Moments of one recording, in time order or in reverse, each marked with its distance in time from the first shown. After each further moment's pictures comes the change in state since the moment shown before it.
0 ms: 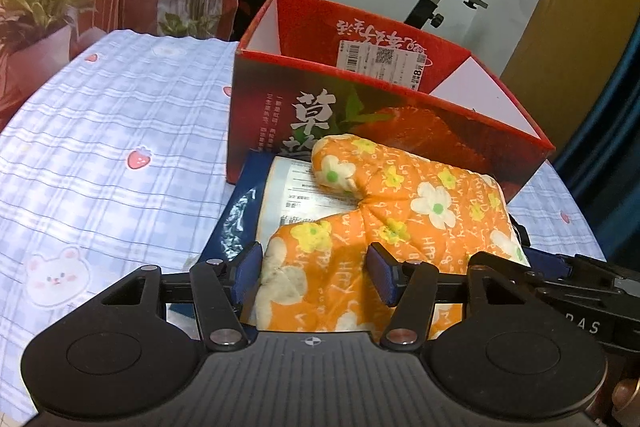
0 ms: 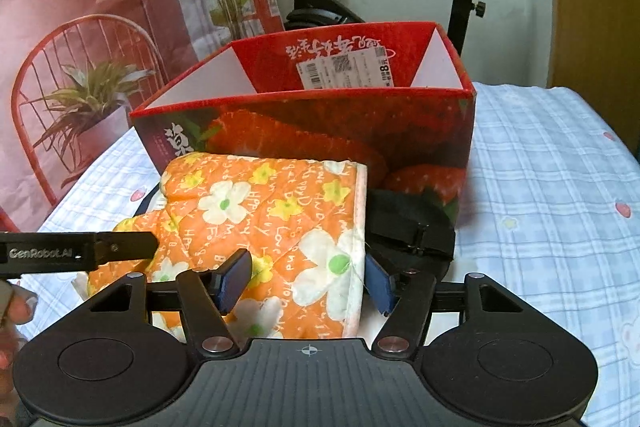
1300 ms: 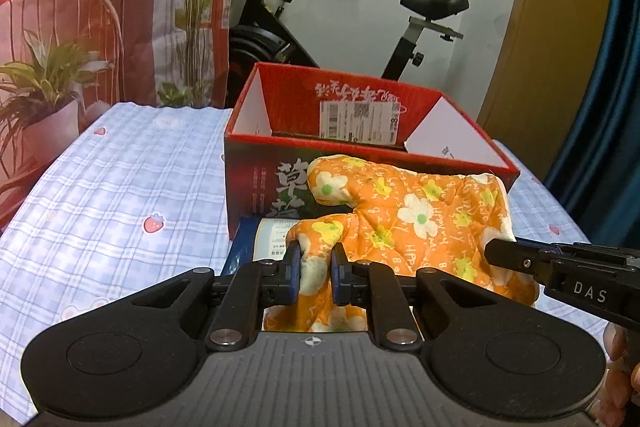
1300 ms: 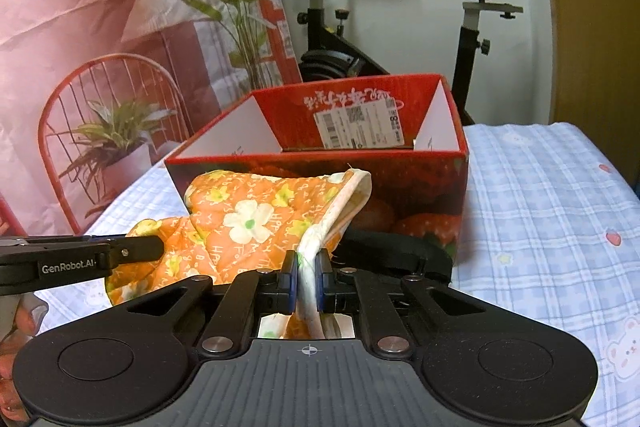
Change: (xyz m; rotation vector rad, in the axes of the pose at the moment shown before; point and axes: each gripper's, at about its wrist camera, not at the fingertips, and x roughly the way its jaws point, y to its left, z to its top) left arm -0.051 -0.021 0.000 0.103 -0.163 0.027; right arm -0.044 0.004 0.005 -0.008 -0.129 0.046
